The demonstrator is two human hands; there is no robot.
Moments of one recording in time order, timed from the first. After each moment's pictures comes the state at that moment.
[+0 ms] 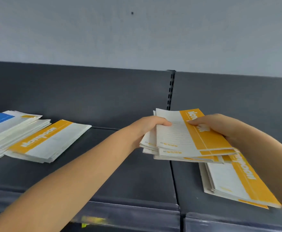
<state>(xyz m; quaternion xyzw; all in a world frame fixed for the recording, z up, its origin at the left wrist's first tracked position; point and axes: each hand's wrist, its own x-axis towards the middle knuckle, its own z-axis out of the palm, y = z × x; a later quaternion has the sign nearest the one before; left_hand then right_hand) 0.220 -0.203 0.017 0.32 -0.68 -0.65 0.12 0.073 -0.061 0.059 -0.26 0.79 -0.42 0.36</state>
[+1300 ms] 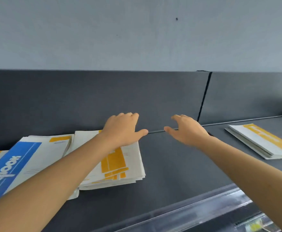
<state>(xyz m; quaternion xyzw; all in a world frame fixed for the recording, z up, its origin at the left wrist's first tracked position) 0.458 -0.424 0.010 0.19 -0.97 0.03 0.13 0.324 -0.264 0.004 -0.37 0.92 -0.15 -0.05</state>
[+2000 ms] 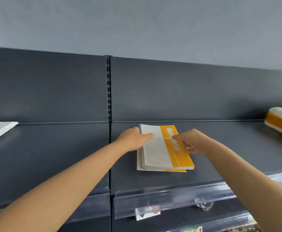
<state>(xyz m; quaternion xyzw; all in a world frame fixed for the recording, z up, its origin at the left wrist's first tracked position) 0.107 -0.110 -0.048 0.34 -0.87 -0.34 0.05 -0.034 0.027 -0.038 -0.12 0.88 -0.38 0.26</state>
